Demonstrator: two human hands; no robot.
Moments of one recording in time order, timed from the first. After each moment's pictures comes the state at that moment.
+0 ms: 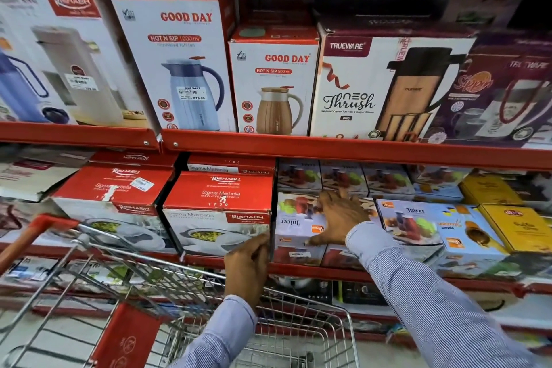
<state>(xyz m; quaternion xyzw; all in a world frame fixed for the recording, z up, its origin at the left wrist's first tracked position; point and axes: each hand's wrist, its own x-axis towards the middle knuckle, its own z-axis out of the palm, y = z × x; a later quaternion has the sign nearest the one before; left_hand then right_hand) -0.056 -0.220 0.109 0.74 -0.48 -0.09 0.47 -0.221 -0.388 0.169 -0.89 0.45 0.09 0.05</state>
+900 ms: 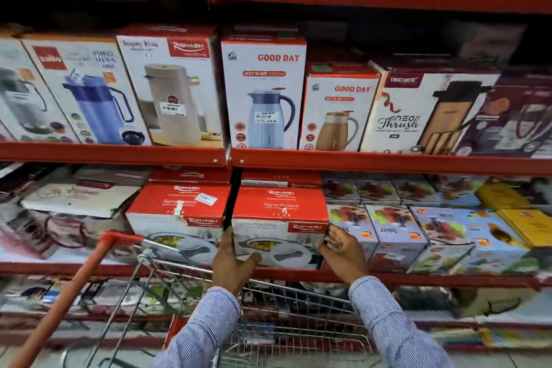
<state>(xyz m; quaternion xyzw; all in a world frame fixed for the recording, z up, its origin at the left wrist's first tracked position) 0.104 -0.157 0.144 0.77 -0.40 -0.29 0.40 -0.115 -0.259 0.144 -0.62 0.53 -0.32 0.47</state>
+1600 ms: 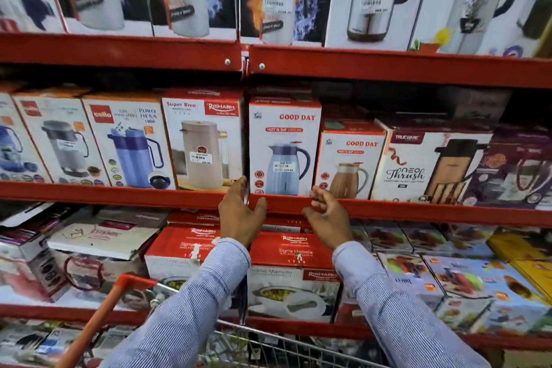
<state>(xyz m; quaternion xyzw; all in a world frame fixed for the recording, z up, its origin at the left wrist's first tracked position) 0.143 -0.225 0.299 0.70 -0.46 -0.08 0.54 -0.025 -0.298 0.287 -0.66 0.45 -0.44 0.40</state>
